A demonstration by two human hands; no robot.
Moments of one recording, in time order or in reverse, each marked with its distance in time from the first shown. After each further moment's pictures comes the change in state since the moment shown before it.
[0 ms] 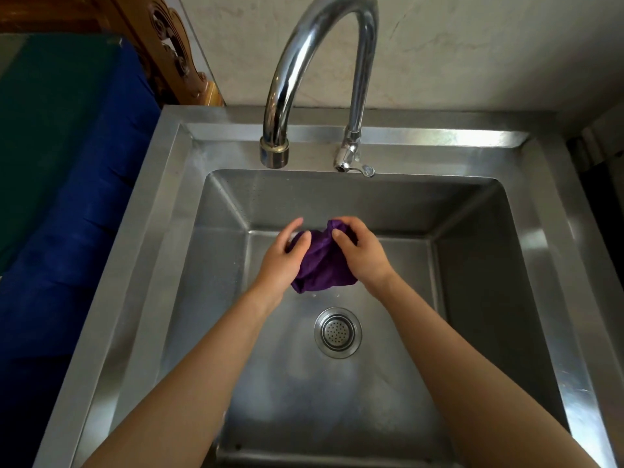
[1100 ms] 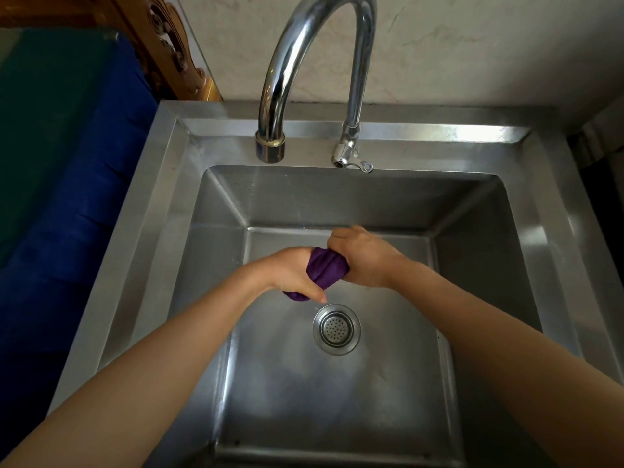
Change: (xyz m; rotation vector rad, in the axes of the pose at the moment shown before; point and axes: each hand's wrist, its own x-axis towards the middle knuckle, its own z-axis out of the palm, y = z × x) left_hand -0.003 0.027 -0.007 0.795 -0.617 -0.061; right_hand 0.011 0.005 -0.024 -1.013 -0.450 -0.489
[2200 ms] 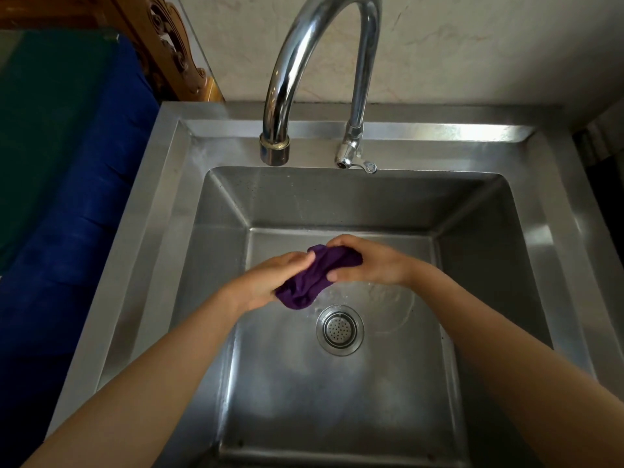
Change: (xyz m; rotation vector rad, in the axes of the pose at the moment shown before) left_hand -0.002 -0.039 0.007 -0.785 -0.022 -0.023; right_hand -0.010 0.004 -0.006 0.814 -0.196 0.240
